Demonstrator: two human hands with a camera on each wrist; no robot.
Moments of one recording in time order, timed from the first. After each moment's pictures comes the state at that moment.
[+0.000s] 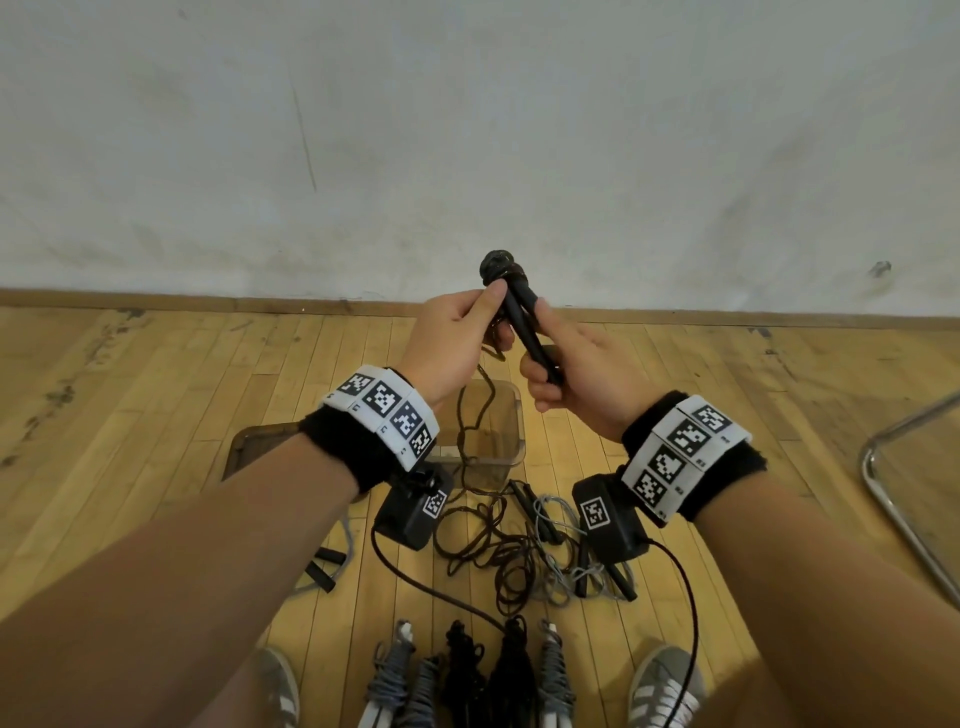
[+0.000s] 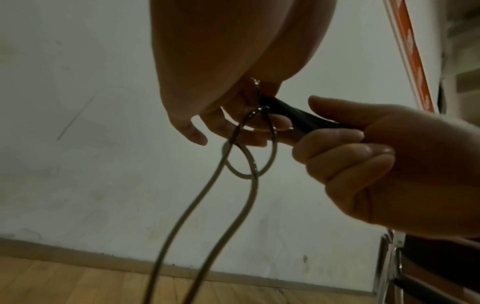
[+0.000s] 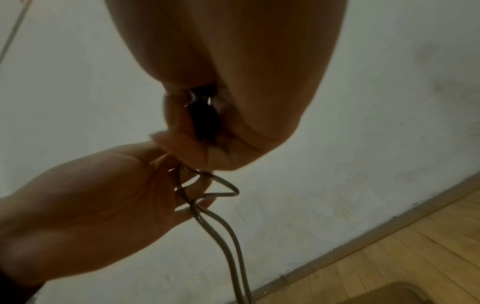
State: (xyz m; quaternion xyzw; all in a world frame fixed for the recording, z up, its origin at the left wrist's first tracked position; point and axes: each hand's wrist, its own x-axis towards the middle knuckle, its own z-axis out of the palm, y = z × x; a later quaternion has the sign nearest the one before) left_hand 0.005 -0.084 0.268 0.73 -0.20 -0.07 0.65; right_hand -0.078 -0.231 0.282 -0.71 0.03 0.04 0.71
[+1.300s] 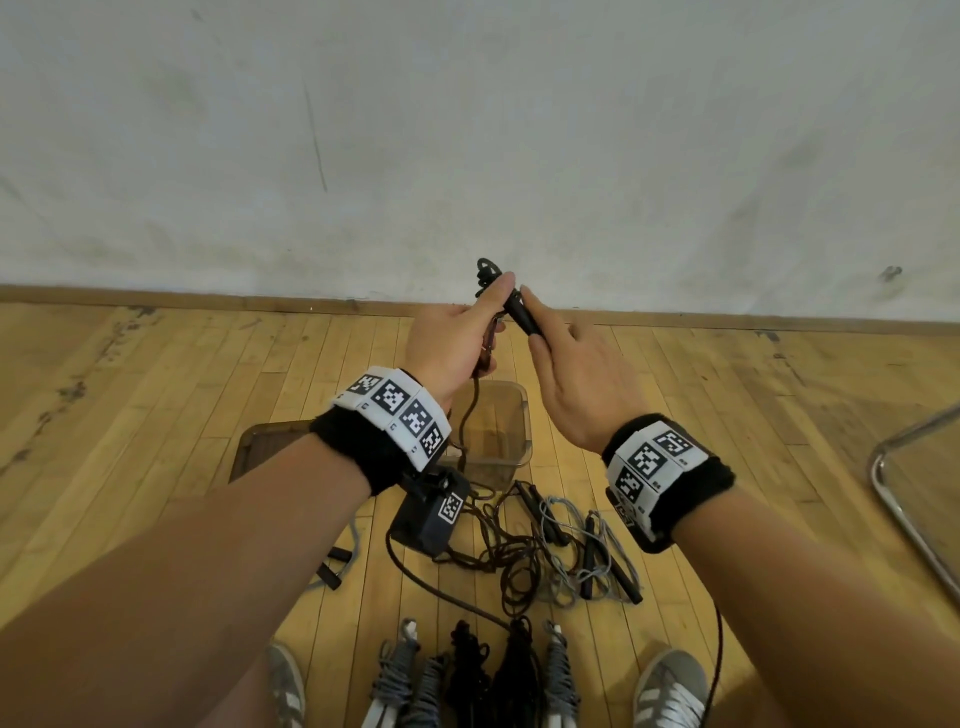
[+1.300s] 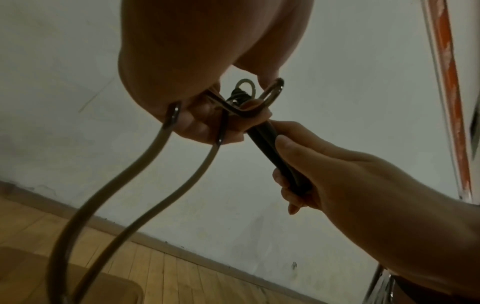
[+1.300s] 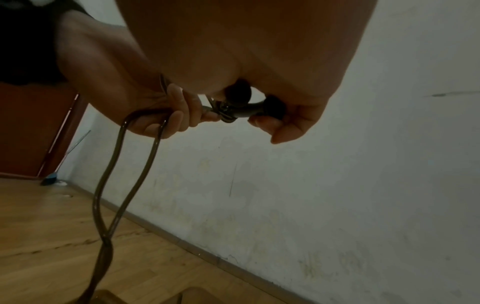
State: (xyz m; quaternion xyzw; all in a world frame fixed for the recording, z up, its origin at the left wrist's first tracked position) left_hand -0.002 -0.082 0.272 0.66 -0.03 -0.13 0.74; right_hand -0.070 -0.228 0.251 -0.97 0.00 -0.18 0.16
